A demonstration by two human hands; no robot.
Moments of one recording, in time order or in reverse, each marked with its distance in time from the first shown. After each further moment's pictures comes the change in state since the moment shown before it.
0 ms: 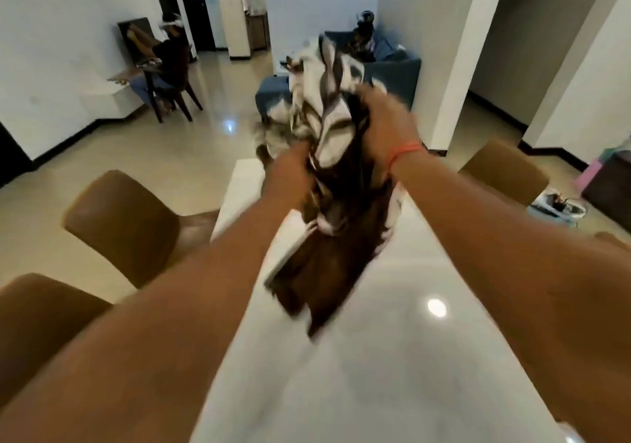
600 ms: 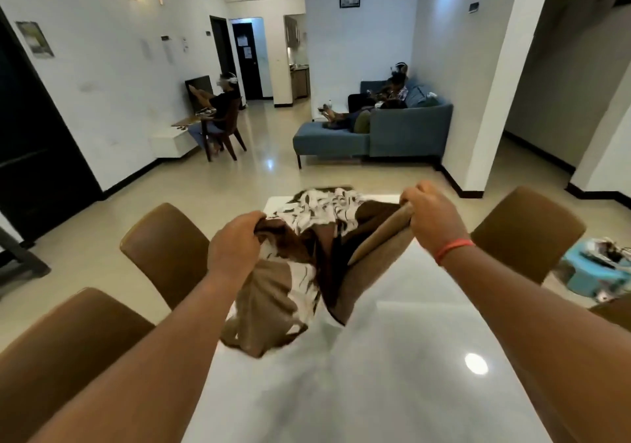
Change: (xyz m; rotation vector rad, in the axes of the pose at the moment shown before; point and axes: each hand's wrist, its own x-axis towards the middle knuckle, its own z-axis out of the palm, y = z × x) left_hand -0.034 -0.088 -0.025 0.407 0.323 -0.032; right_hand -0.048 0.077 -0.025 -0.101 -0.064 -0.140
